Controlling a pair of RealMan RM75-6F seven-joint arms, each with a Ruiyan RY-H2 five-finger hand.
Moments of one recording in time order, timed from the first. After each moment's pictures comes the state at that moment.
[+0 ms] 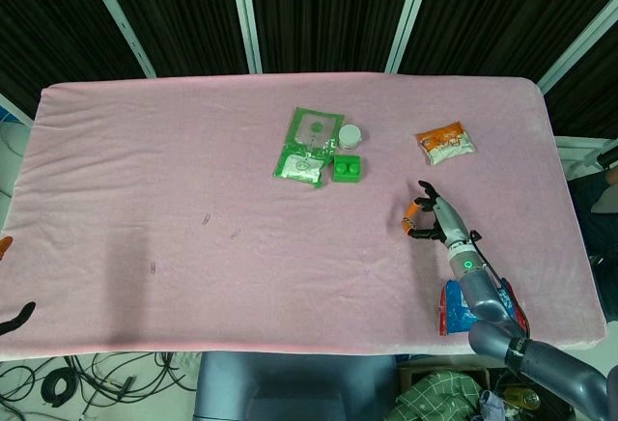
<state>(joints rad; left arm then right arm) 0.00 -1.00 -0.03 -1.74 1.43 1.50 0.05 0.60 -1.57 0.33 -1.18 -1.03 0.71 0.46</state>
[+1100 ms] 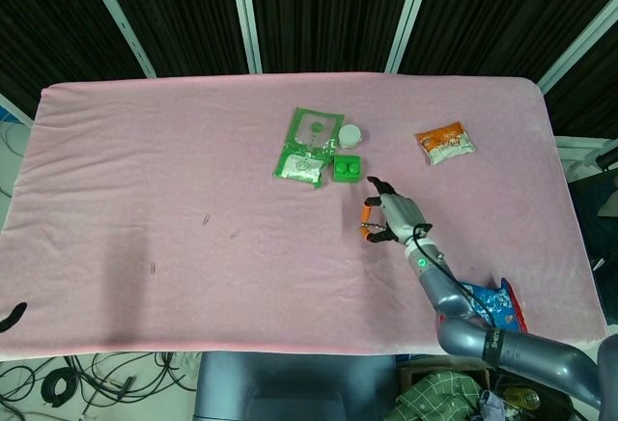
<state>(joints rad) 0.02 -0.97 -0.02 -1.73 1.46 1.52 -0.07 0.78 -1.52 0.31 -1.48 -0.77 0.82 -0.17</state>
